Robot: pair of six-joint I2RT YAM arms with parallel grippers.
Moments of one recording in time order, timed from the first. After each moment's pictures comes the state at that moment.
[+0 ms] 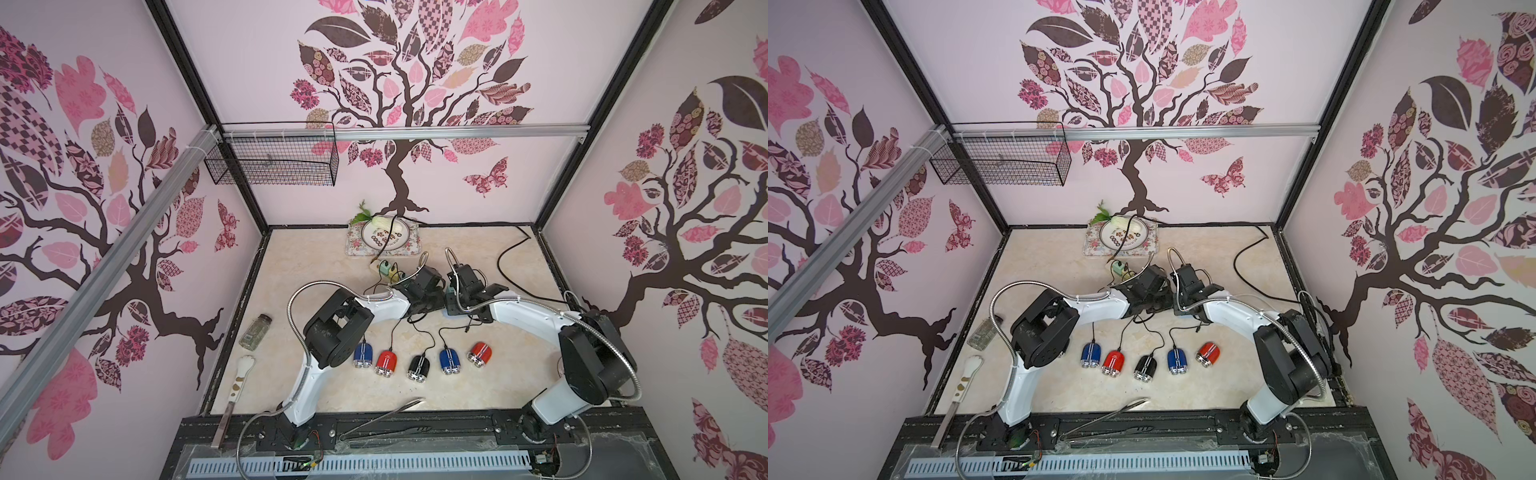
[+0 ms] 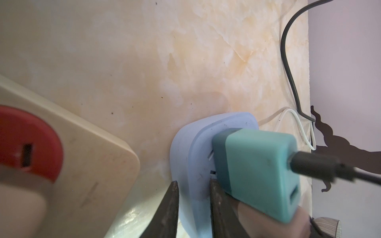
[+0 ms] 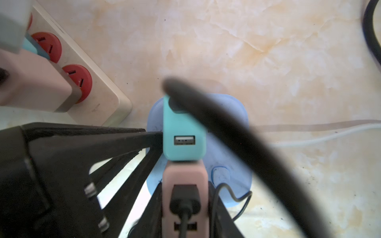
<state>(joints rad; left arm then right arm) -0.80 2.16 1.44 -0.07 0.12 -0.92 0.51 1.59 0.96 -0.40 0.21 0.36</state>
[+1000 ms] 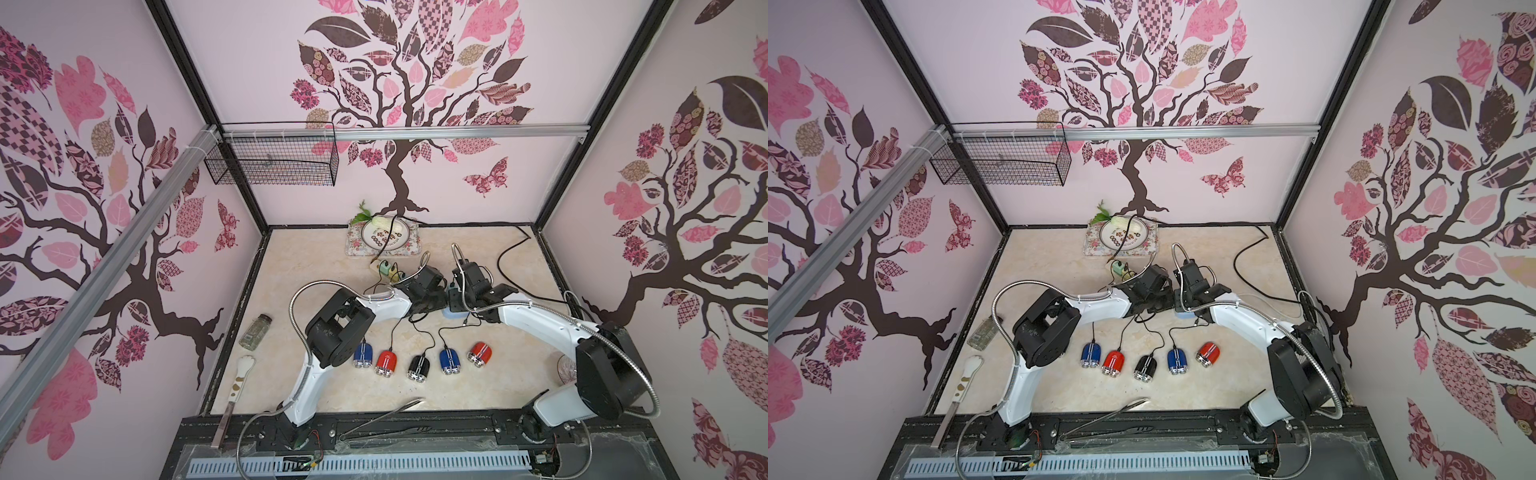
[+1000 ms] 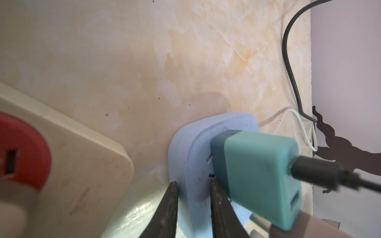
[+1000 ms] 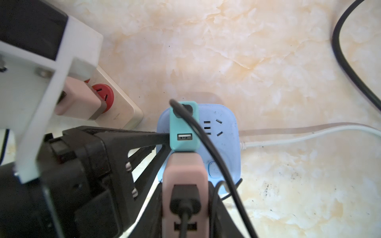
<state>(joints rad) -0.80 2.17 1.47 -0.09 0.12 -0.92 0.51 1.49 0.96 -0.42 0.21 0.38</state>
